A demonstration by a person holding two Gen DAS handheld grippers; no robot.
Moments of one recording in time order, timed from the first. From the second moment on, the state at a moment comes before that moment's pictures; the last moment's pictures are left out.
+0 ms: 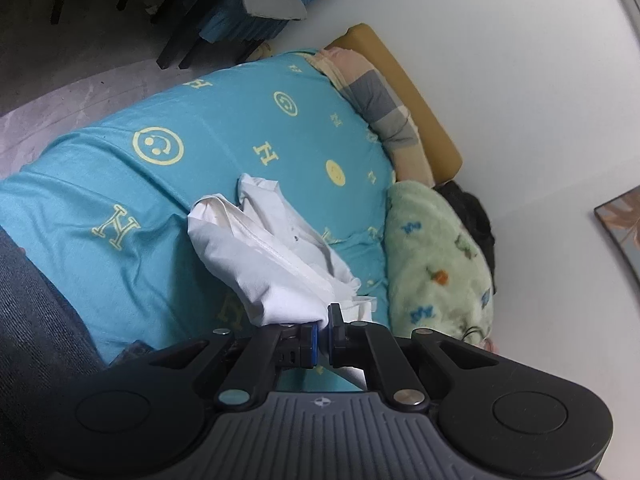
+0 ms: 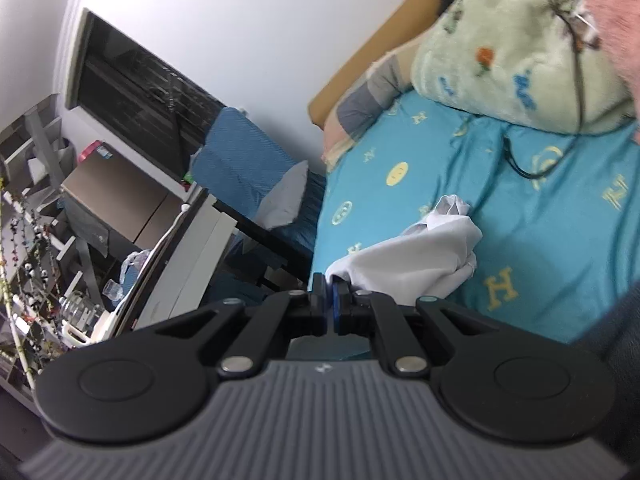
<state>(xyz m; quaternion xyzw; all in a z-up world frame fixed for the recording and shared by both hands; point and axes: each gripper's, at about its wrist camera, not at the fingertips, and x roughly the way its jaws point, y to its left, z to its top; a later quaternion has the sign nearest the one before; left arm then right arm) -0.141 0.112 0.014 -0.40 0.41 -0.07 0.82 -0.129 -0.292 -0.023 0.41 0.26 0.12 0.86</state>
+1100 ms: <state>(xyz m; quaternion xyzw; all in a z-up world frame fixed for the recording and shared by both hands) 0.167 0.079 -0.147 -0.32 0.51 -0.06 0.79 0.152 -0.283 -0.161 0.35 0.36 0.08 0.86</state>
